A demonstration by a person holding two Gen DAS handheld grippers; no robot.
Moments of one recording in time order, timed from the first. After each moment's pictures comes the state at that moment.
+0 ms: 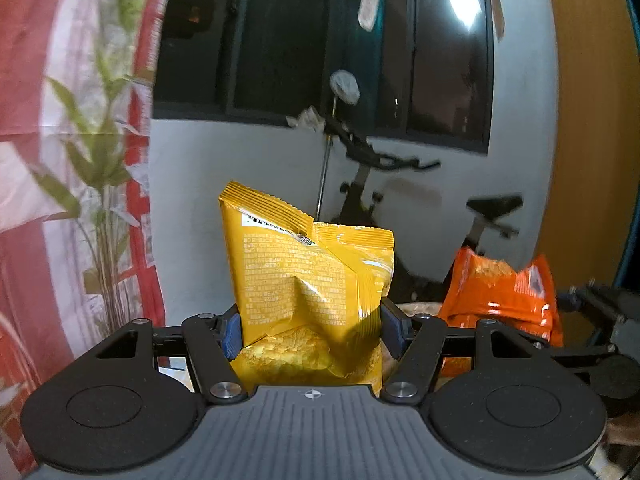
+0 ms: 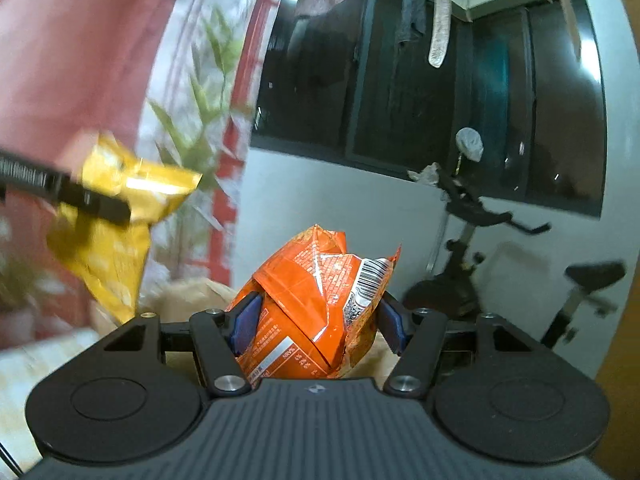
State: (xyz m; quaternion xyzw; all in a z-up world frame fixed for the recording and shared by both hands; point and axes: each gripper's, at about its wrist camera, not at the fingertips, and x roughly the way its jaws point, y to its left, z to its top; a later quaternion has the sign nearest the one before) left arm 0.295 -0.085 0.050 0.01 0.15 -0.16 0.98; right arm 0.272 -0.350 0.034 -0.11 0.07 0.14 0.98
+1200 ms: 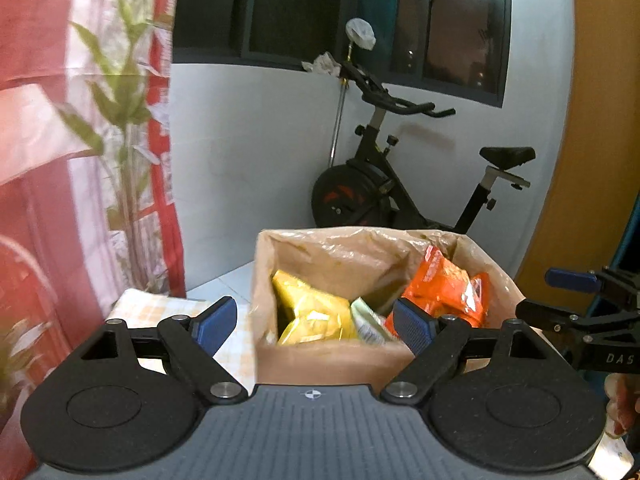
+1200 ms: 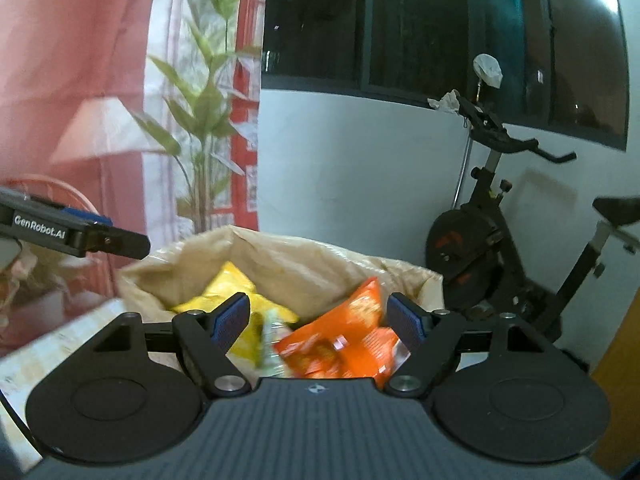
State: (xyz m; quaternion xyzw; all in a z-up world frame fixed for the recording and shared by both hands) left arm 0.258 -0.036 0.030 0.01 0.23 -0.14 0.96; right arm 0.269 -0.355 0.027 -0.05 0.18 0.18 0.97
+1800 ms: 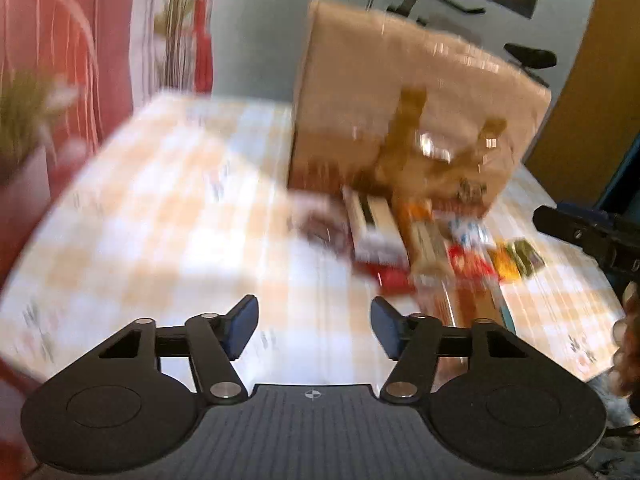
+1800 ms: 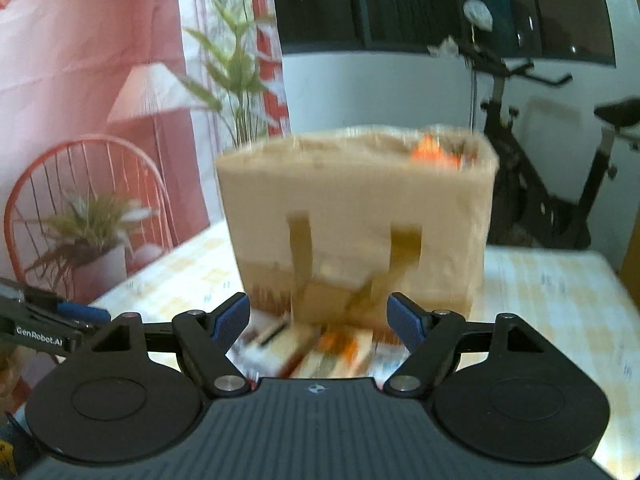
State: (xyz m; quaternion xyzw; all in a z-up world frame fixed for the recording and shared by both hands) left arm 0.139 0.013 -0.127 -0.04 0.41 -0.12 0.90; right arm 0.141 -0.329 -0.063 0.02 0.24 0.19 0.95
